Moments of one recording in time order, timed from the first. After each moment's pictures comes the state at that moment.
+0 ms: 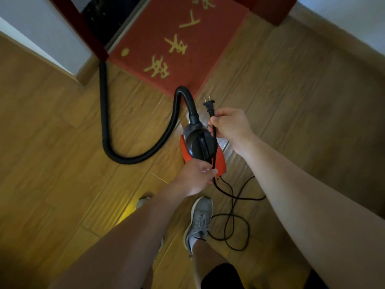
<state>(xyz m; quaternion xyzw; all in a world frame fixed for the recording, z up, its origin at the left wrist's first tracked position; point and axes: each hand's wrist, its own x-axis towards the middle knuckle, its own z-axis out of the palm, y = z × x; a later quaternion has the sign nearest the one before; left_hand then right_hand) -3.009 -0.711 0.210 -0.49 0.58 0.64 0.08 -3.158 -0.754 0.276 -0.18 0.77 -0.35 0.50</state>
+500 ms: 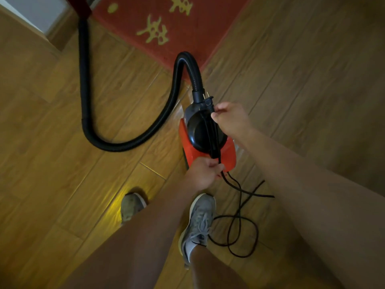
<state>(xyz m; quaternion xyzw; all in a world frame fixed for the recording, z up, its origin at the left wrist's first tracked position) -3.030 -0.690 0.051 -0.52 0.49 0.69 0.08 -3.170 -0.755 0.087 -0.31 0.81 -0.22 0.45</state>
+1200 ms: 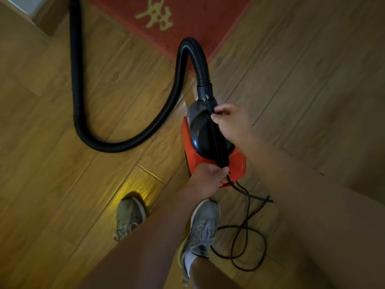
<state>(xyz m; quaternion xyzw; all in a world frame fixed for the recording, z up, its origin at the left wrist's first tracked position) -3.041 -0.687 -0.018 -0.56 0.42 0.72 0.04 -3.177 -0.769 0.002 -0.30 0.81 -0.26 0.43</state>
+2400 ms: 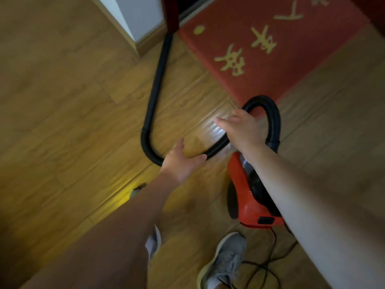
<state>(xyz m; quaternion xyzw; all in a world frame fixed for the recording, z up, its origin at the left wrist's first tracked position) -2.828 -0.870 0.038 -0.69 0.40 0.60 -0.07 -3.009 -0.925 0.089 -0.36 0.77 -0.19 0.49</state>
